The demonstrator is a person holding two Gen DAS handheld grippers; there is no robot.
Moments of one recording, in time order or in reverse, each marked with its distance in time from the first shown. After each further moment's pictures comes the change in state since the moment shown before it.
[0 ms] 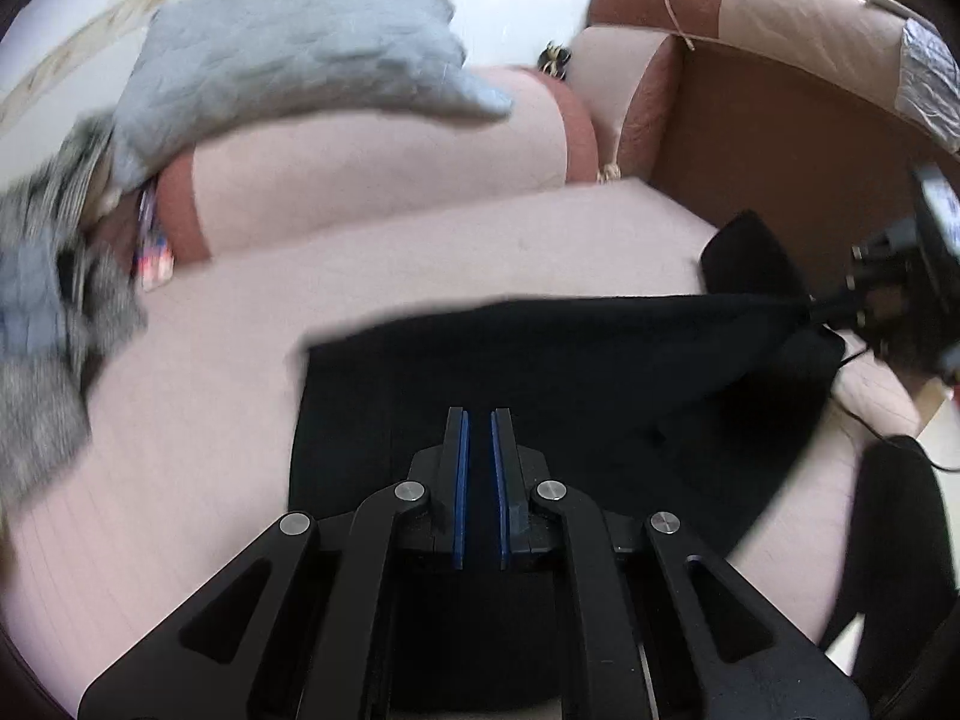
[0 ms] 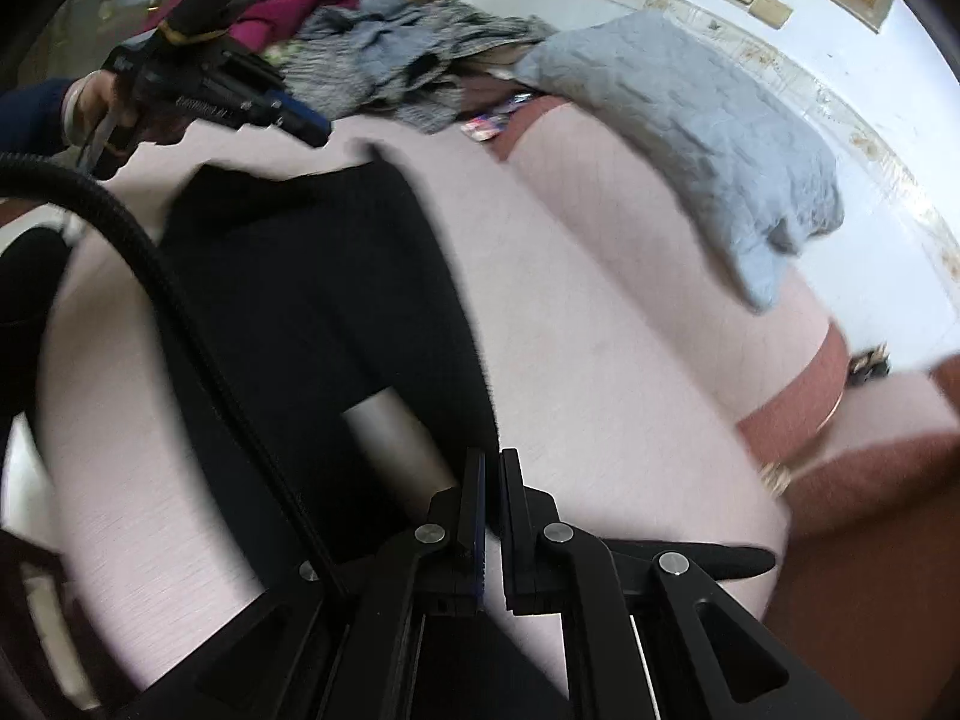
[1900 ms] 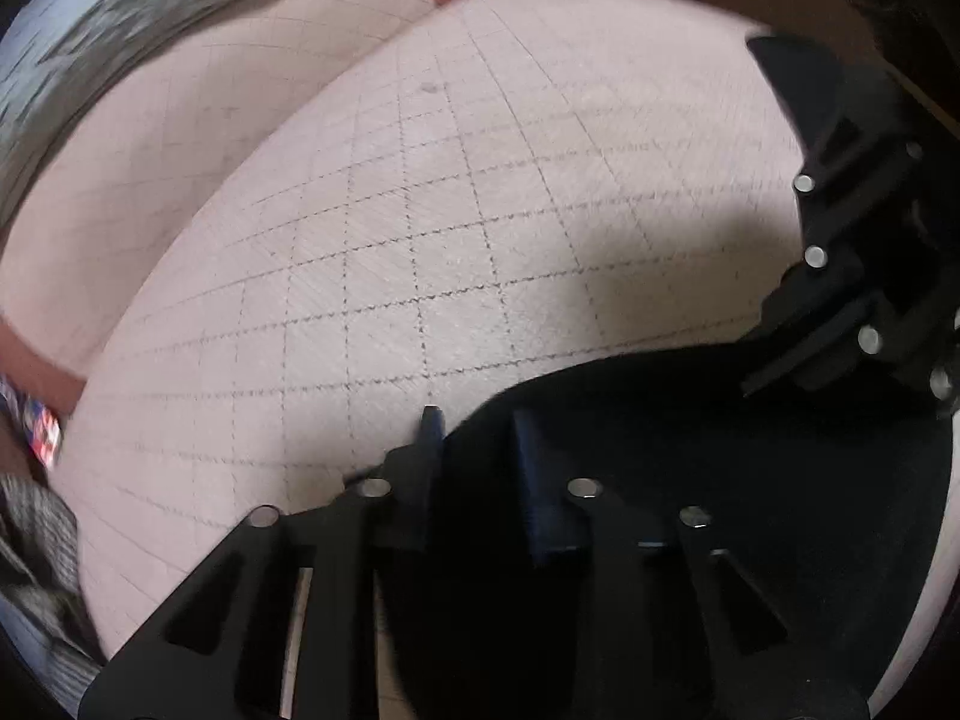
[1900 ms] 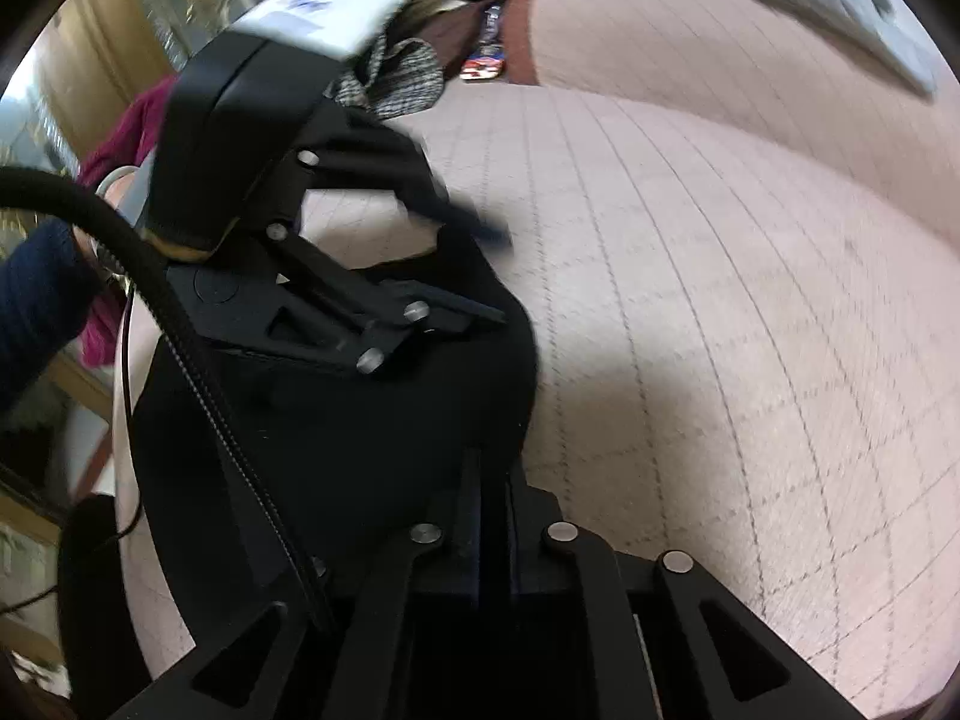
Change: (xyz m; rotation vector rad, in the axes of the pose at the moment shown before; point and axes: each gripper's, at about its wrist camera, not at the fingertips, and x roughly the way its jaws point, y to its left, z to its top) left arm 0.185 0.008 0.048 0.534 0.294 -0.079; right arm 0.177 -0.013 0.104 0.477 0.011 0.386
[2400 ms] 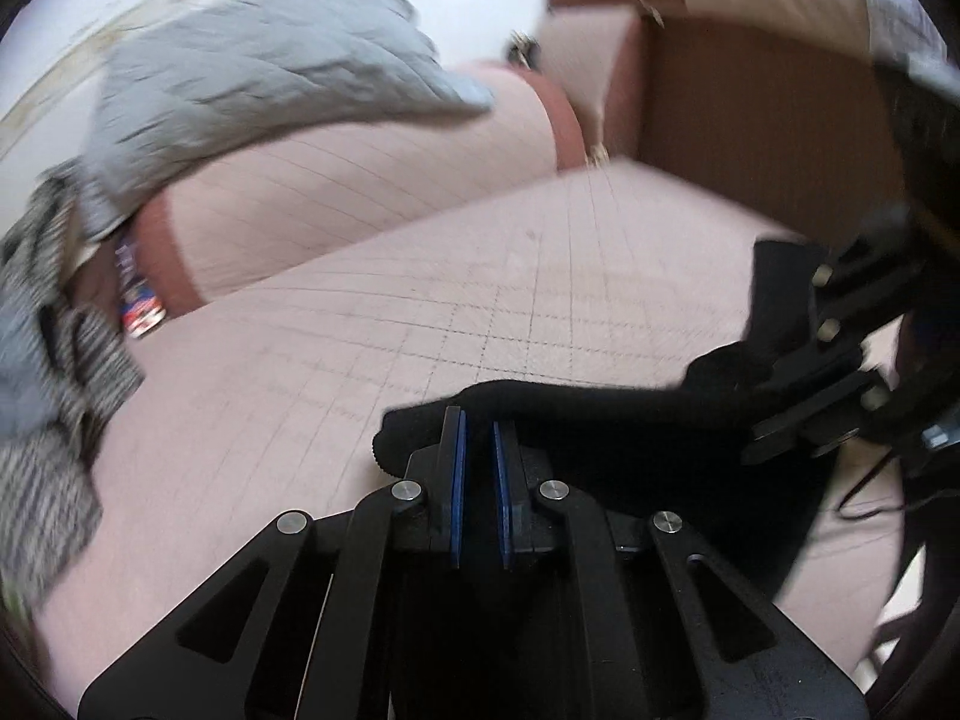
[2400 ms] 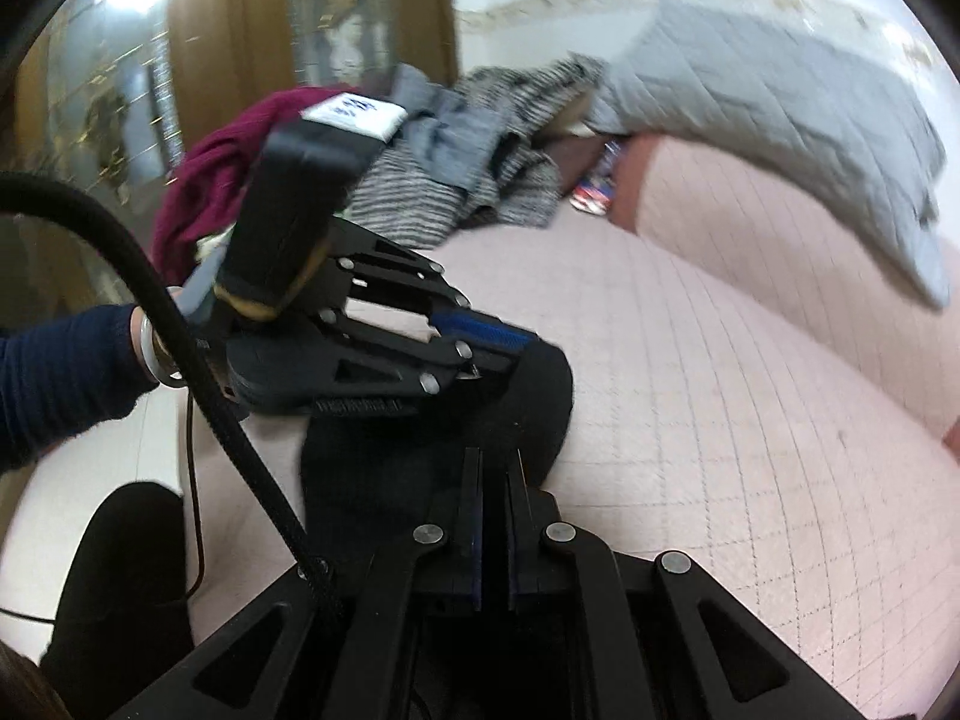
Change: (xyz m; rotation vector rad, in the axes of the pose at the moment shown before) left arm -0.147 -0.025 -0.097 -0.376 -0.366 0.106; right arm -0.069 0.110 -0.006 -0.279 -0.210 -0.004
